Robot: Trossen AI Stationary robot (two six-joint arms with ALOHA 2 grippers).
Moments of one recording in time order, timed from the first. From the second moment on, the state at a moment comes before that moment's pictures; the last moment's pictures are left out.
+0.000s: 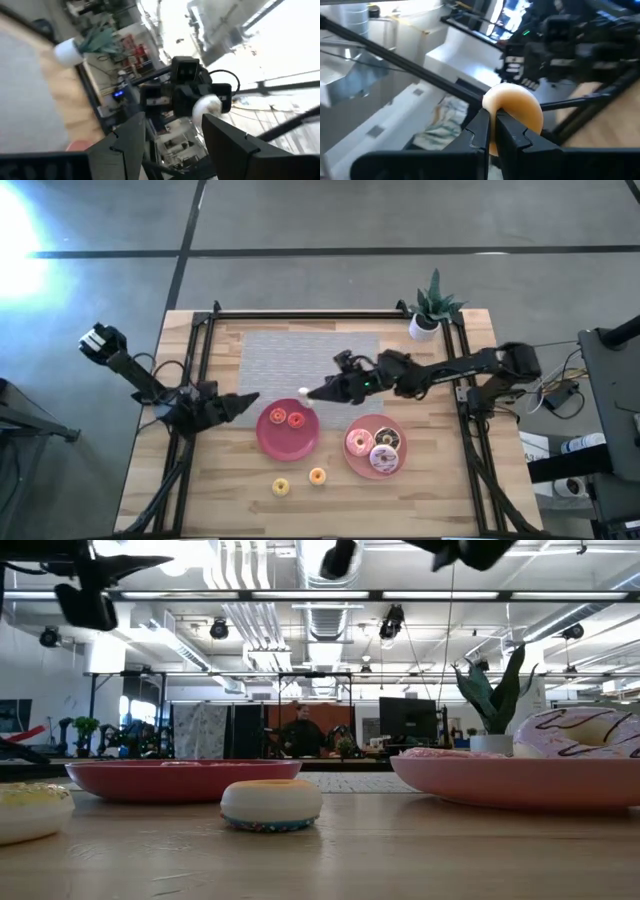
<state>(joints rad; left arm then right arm) -0.69 0.91 0.19 1.19 -1.04 -0.84 0.02 1.63 1.02 0.84 -0.27 1.23</state>
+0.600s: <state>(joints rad) -0.50 0.96 0.33 1.18 -0.50 -0.67 0.02 1.86 1.35 0.84 -0.42 1.28</state>
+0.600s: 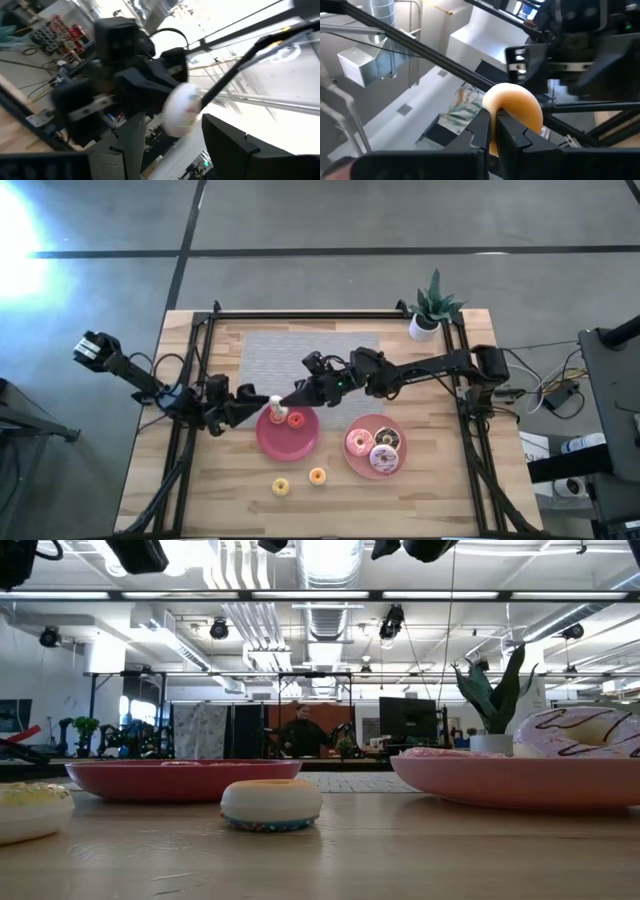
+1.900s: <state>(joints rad) -0.44 0.98 0.46 0.97 -0.42 -0.65 0.01 1.86 1.35 0.79 -0.39 1.24</state>
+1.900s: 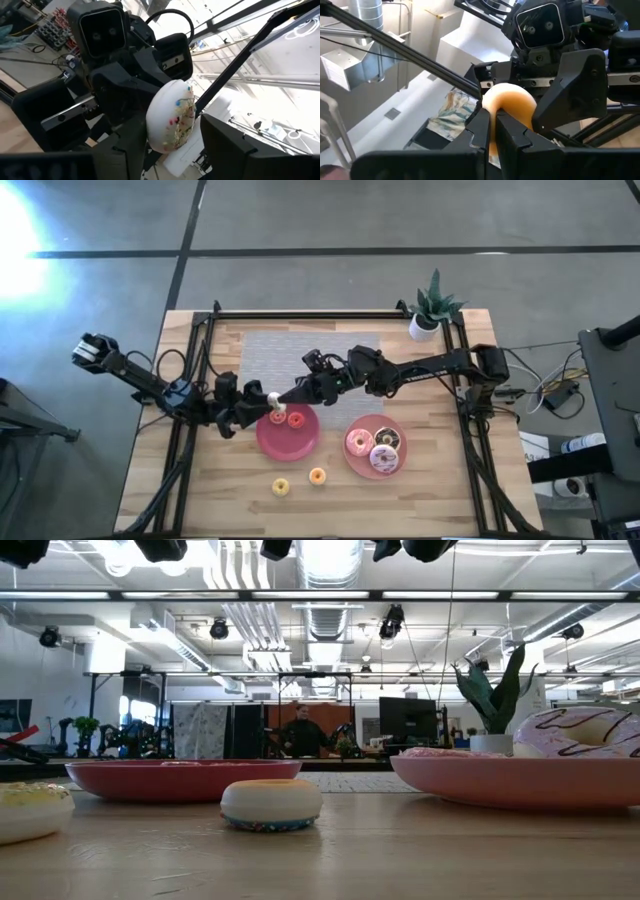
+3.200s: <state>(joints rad) -0.45 0.98 0.44 -0.06 -0.40 -1.44 -0.07 1.69 1.35 -0.11 -0.34 0.84</state>
